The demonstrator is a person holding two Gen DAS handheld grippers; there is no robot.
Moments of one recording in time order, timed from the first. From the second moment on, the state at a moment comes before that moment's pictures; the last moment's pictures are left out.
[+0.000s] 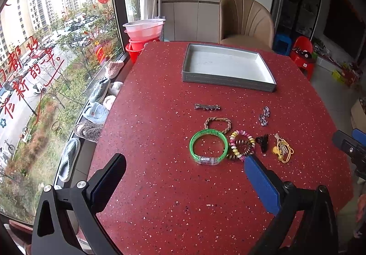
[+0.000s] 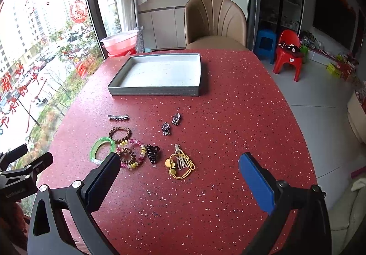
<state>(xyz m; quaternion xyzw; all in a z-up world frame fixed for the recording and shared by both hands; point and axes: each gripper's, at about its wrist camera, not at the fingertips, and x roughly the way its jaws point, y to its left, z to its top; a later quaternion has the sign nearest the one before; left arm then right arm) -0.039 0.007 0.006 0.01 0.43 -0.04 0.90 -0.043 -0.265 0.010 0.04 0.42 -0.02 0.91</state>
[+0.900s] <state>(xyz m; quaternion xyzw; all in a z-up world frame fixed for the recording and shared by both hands) -0.041 0.007 0.004 0.02 0.44 -0.04 0.89 -0.044 -0.263 0.009 0.04 0.42 -0.03 0.91</state>
